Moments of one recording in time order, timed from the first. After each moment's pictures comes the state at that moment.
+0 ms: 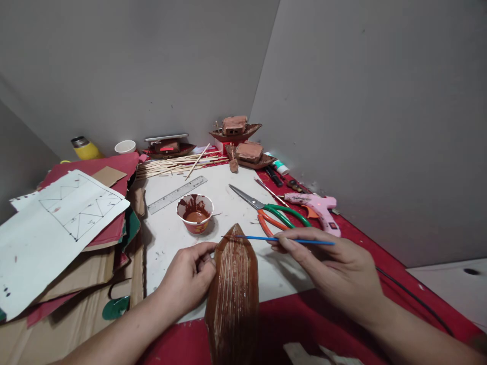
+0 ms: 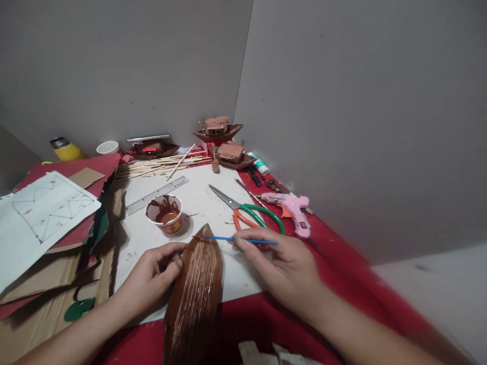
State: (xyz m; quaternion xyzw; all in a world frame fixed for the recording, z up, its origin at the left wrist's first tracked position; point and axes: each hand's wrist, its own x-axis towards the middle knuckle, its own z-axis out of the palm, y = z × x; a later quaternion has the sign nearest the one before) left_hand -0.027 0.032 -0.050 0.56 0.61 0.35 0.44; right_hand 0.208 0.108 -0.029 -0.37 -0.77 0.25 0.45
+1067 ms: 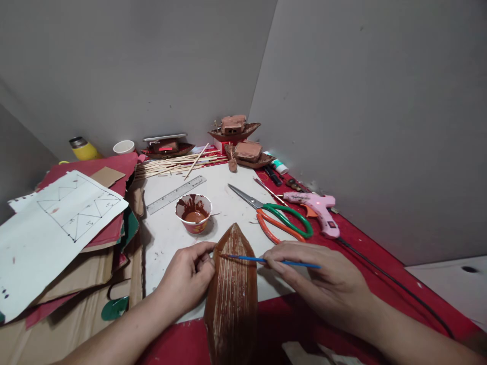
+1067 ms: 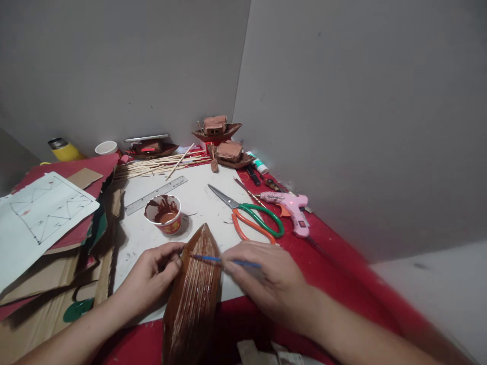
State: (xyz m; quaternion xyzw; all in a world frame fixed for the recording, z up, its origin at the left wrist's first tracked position) left_hand -0.027 0.032 -0.048 0.55 0.60 0.36 0.45; right_hand 0.203 0.102 -0.015 -0.24 -0.86 0.23 0.37
